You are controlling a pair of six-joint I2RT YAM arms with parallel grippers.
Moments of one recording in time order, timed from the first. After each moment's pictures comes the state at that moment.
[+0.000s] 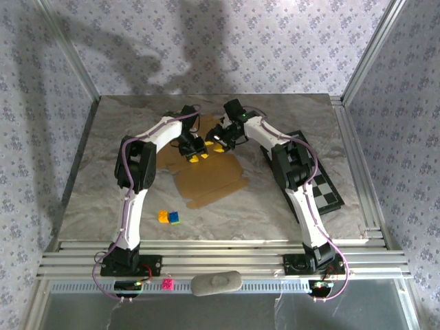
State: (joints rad) left arm -0.39 2.28 1.83 -0.97 0.33 -0.62; right arm 0.48 2.43 2.08 -0.71 -0.62 0.77
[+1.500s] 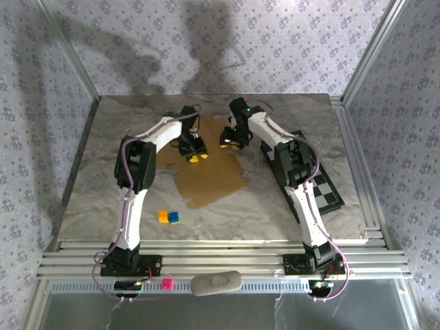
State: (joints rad) left arm -0.39 2.28 1.83 -0.97 0.33 -0.60; right arm 0.44 2.47 2.17 -0.94 -0.33 0.45
